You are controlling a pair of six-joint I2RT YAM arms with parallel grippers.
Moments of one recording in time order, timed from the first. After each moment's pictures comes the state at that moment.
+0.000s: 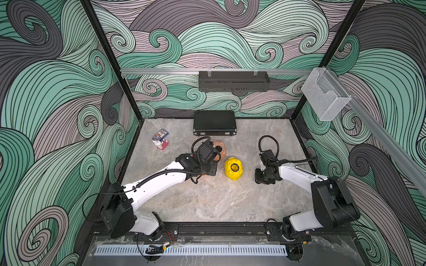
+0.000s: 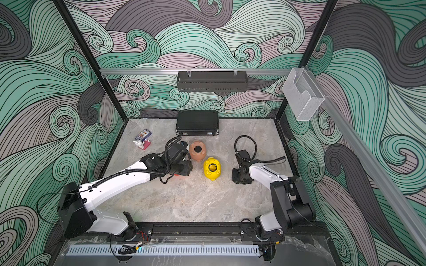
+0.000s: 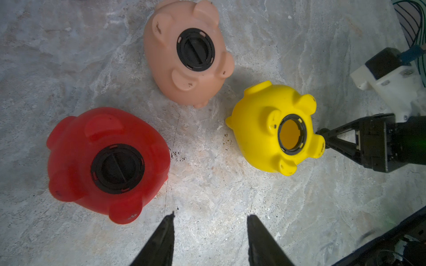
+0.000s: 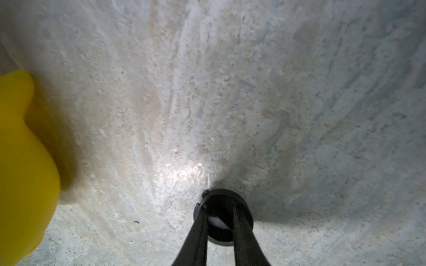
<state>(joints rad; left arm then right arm) -0.83 1.39 1.13 -0.70 -0.15 -0.54 0.30 1.47 0.72 -0.58 -0.08 0.41</state>
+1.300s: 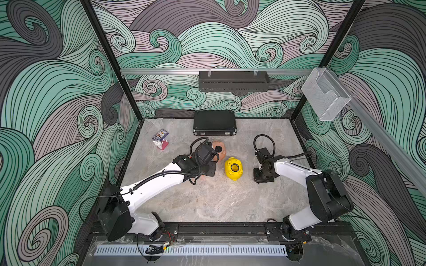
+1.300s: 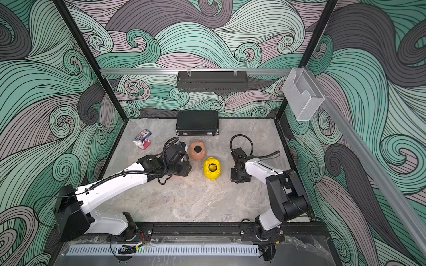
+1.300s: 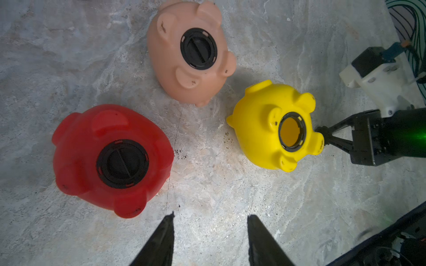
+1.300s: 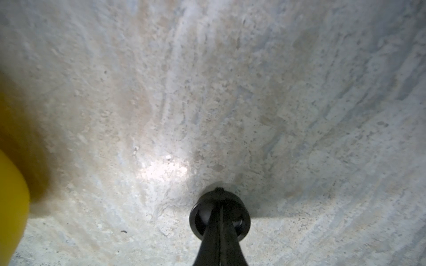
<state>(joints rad) -0.83 1.36 1.10 -0.70 -0.15 -0.54 0.34 1.55 0.81 -0.67 0.00 0.40</state>
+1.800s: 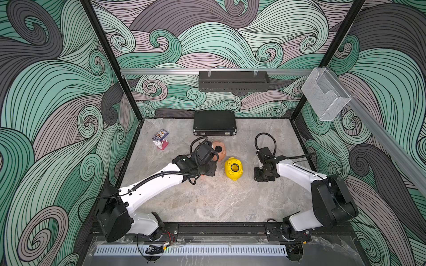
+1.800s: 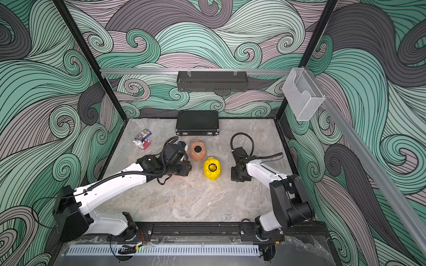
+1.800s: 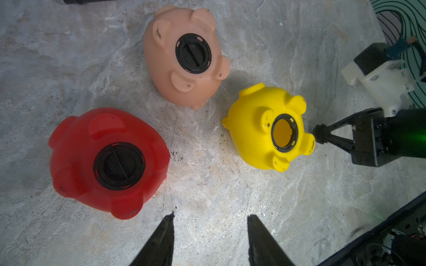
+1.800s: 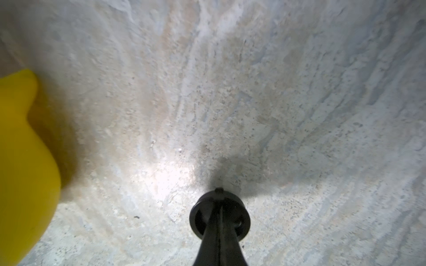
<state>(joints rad) -0.83 1.35 1.10 -0.68 -0.13 -0.54 0.34 1.46 0.81 -0.70 0.01 0.38</state>
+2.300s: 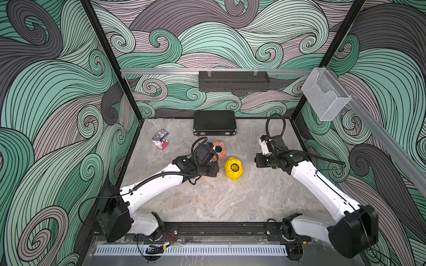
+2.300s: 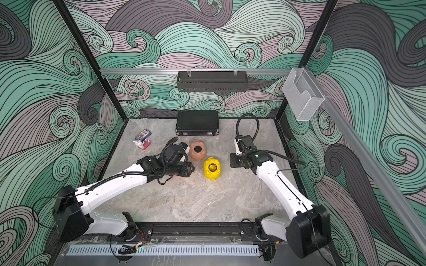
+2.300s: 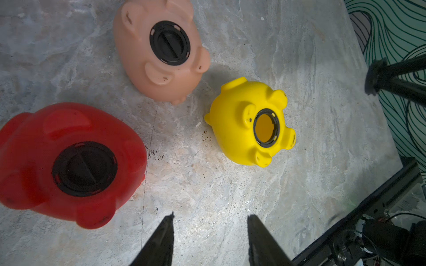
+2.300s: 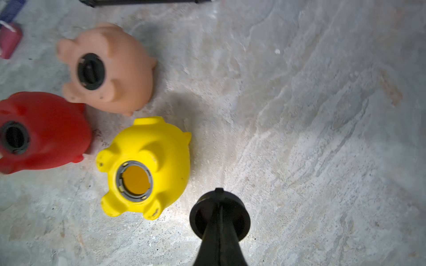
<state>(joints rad) -0.82 1.35 1.06 -0.61 -0.02 -0.55 0.39 1.21 1.03 -0.77 -0.03 0.20</state>
